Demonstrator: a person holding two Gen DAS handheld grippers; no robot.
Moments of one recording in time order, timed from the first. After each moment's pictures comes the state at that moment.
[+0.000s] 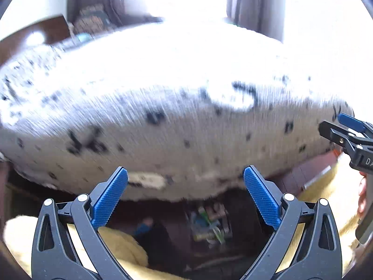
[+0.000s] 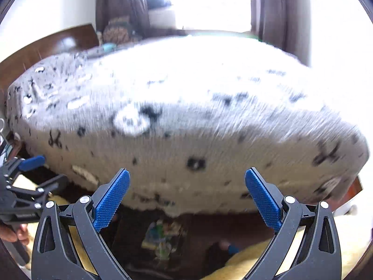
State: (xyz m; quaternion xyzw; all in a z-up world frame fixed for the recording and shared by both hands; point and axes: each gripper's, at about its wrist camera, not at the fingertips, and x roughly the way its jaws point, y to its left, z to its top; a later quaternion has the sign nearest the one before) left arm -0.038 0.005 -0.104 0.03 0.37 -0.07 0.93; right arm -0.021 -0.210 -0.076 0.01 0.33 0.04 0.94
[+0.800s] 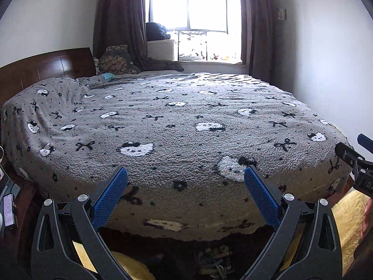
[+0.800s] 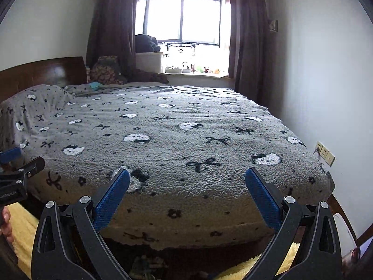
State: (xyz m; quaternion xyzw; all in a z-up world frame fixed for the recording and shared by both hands) left arm -0.056 0.017 -0.009 0.01 0.25 -0.02 0.97; right arm -0.055 -0.212 0.010 -0.02 0.21 -0.02 0.98
